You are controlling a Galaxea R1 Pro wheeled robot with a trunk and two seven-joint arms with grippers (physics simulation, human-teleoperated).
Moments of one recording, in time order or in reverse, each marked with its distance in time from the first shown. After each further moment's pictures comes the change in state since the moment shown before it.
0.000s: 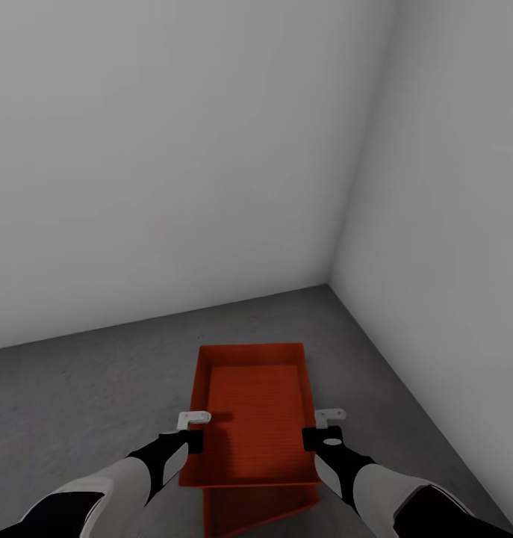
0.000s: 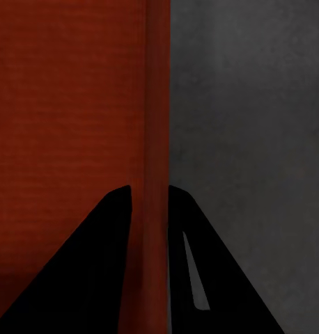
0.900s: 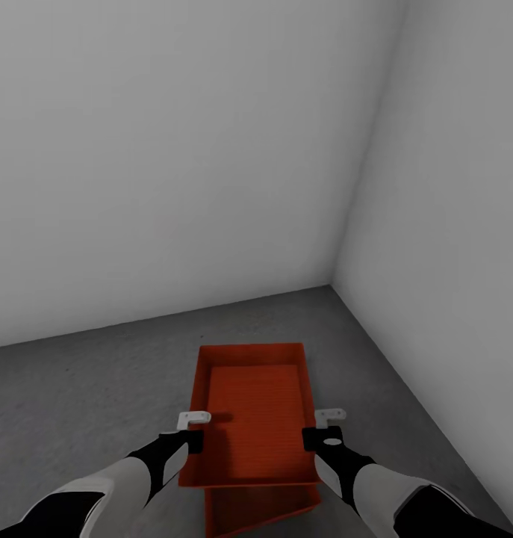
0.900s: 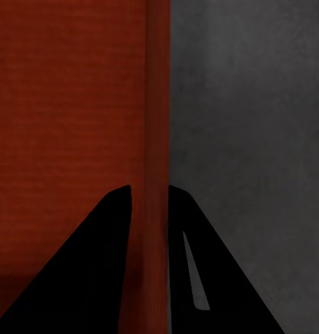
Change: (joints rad) left arm 0.000 0.000 -0.002 0.001 0.003 0.000 0.001; right arm 0.000 0.000 -0.001 -0.001 0.002 0.002 0.000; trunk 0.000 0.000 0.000
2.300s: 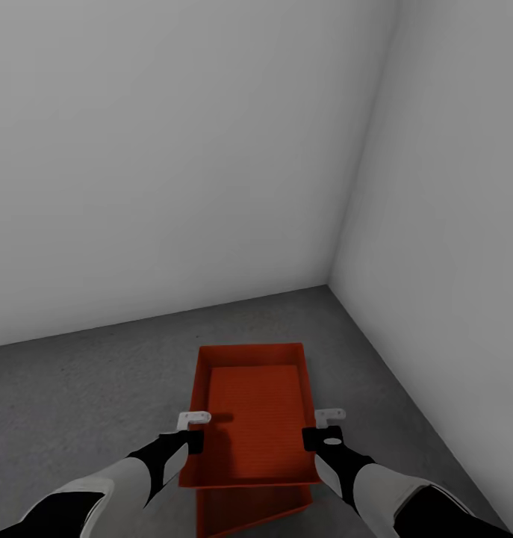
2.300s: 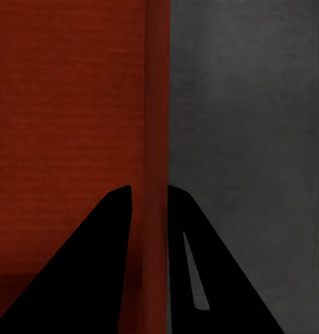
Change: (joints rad) left arm 0.000 0.000 -0.004 0.000 0.007 0.001 0.002; right arm 0.000 0.000 -0.005 -0.002 0.009 0.005 -0.002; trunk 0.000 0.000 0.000
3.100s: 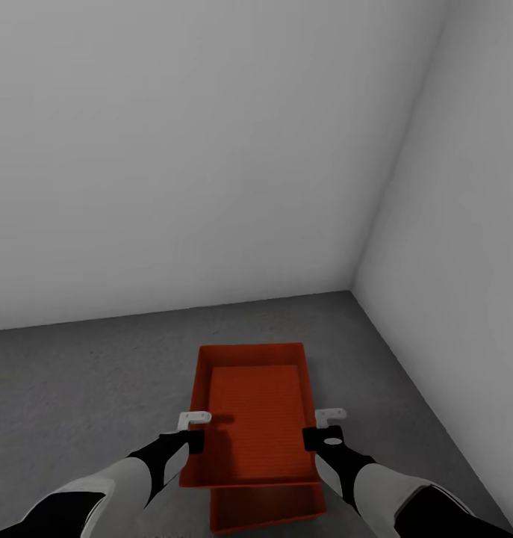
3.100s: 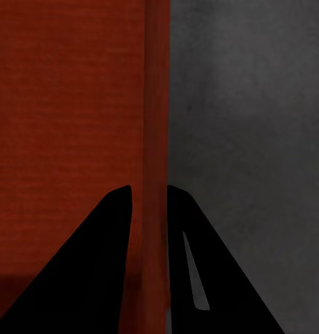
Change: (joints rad) left arm 0.000 -0.002 -0.004 0.000 0.006 -0.001 0.004; right arm 0.000 -0.002 -0.001 -0.002 0.002 0.001 0.001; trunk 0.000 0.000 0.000
